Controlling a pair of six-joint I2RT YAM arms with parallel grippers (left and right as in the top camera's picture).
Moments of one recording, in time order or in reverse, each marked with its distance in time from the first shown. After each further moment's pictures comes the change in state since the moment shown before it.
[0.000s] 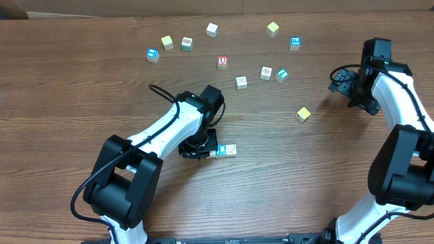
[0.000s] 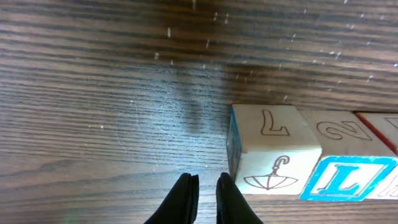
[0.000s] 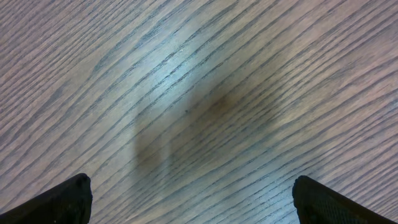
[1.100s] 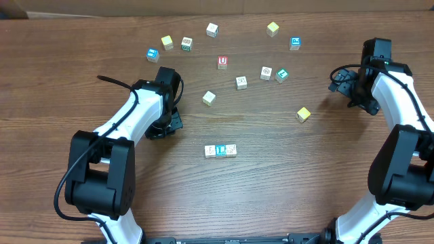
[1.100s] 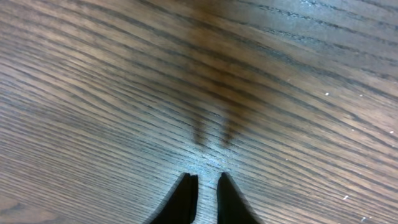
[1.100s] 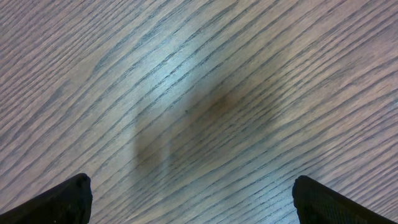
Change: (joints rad) left arm 0.288 0.000 -0.001 0.122 -0.216 0.031; right arm 0.000 0.000 0.000 0.000 0.000 0.000
